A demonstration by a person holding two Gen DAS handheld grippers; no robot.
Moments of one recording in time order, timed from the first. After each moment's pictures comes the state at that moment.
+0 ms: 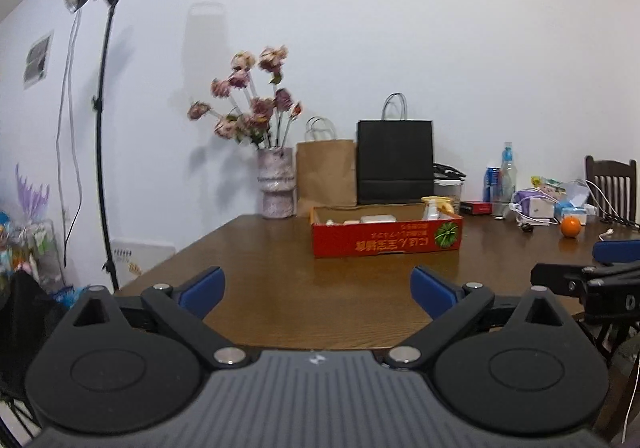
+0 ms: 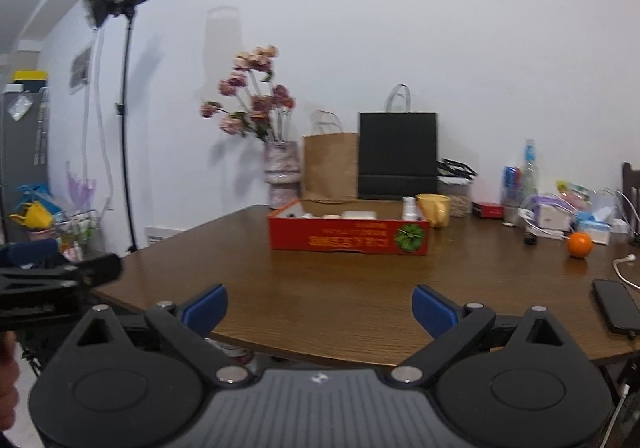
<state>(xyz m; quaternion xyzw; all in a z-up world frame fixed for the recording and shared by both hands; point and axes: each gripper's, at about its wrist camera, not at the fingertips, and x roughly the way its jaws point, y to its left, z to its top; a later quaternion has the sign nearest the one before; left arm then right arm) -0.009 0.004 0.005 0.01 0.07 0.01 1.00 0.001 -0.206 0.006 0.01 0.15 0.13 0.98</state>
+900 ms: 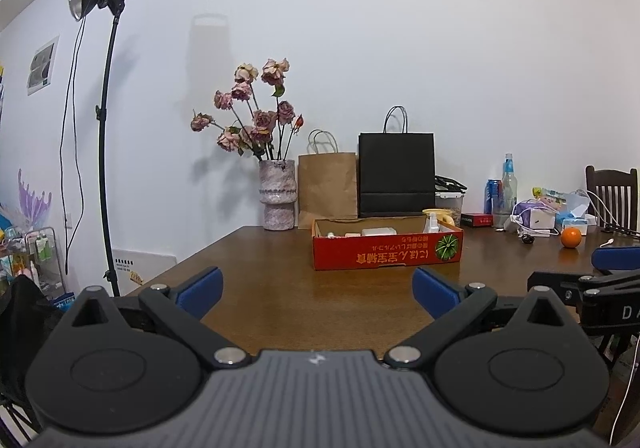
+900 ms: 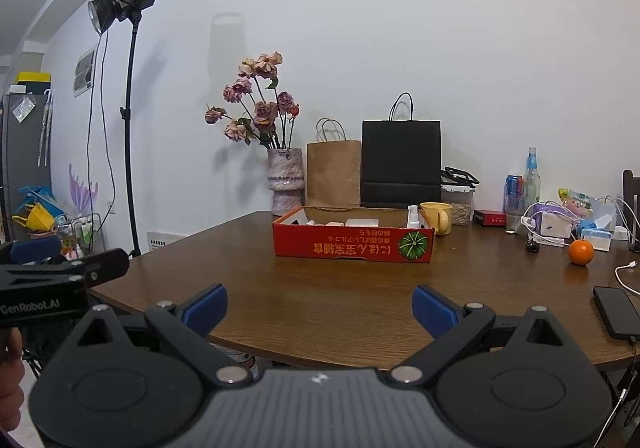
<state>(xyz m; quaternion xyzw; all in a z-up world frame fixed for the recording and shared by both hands) -0.012 0.003 0.005 0.01 0.05 0.01 1.00 0.001 -0.207 0.010 0.01 0.14 0.12 0.98</state>
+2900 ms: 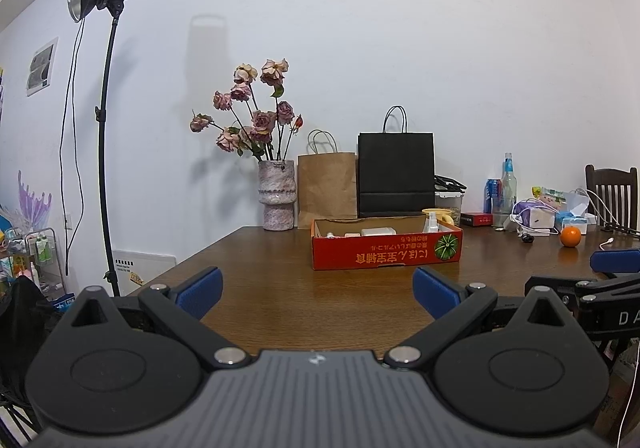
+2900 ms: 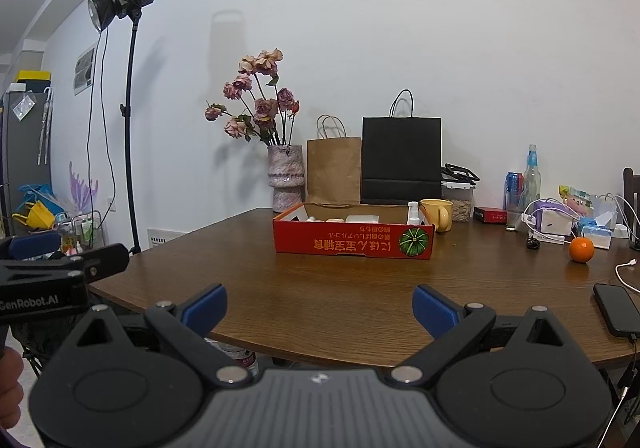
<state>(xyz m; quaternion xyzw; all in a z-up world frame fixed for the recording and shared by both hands) -0.013 0.005 0.006 0.01 0.05 0.01 1.00 0.003 -0.209 0.005 0.01 0.15 0.13 0.98</state>
